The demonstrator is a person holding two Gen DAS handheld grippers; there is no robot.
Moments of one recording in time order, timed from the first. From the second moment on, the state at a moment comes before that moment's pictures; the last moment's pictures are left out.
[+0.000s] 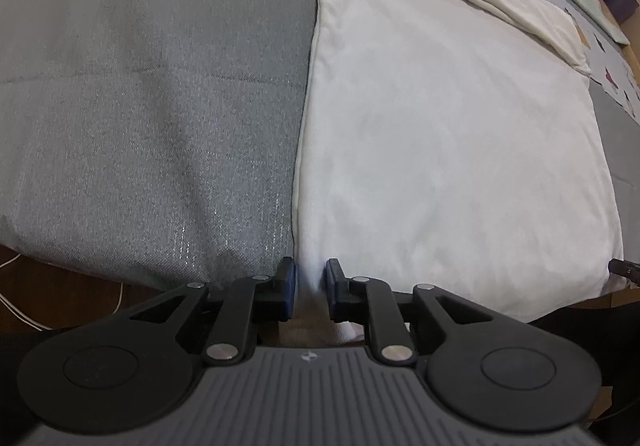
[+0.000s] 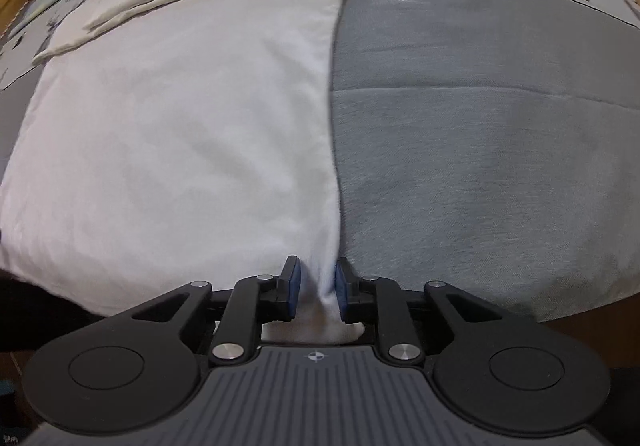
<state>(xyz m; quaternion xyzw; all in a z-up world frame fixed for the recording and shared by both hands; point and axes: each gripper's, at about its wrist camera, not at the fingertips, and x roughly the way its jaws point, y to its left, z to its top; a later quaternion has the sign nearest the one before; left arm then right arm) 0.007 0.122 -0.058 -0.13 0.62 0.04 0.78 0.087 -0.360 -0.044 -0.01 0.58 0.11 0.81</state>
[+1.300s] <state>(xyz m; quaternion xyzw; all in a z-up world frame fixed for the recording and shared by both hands) -0.070 0.125 0.112 -0.19 0.43 -0.11 0.87 0.008 -0.482 0.120 0.24 0.34 0.24 0.88</state>
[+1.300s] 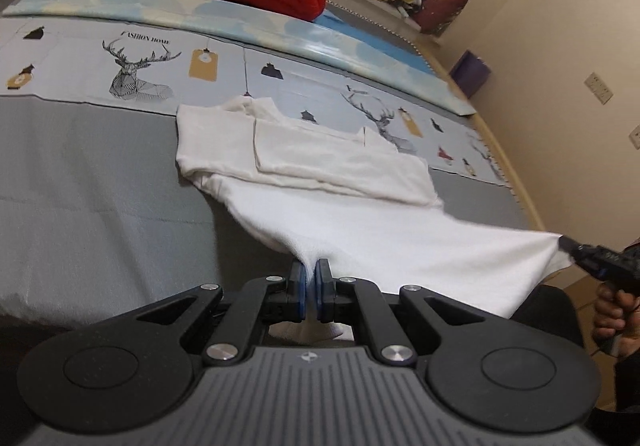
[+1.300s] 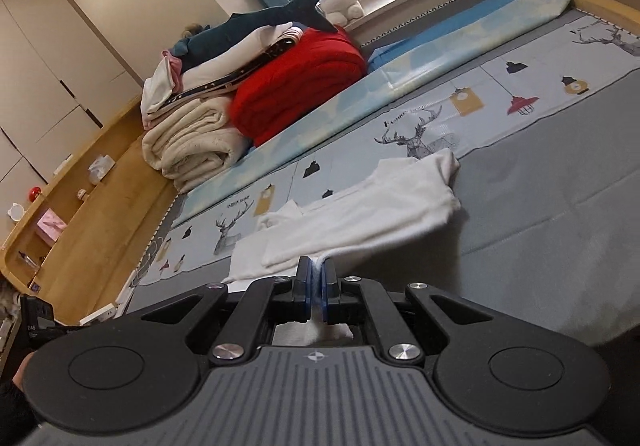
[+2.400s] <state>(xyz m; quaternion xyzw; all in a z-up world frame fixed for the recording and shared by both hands) 0.205 0.195 0.000 -0.19 0.51 0.03 0.84 0.276 -0.445 0.020 0.21 0.43 0.04 0.88</state>
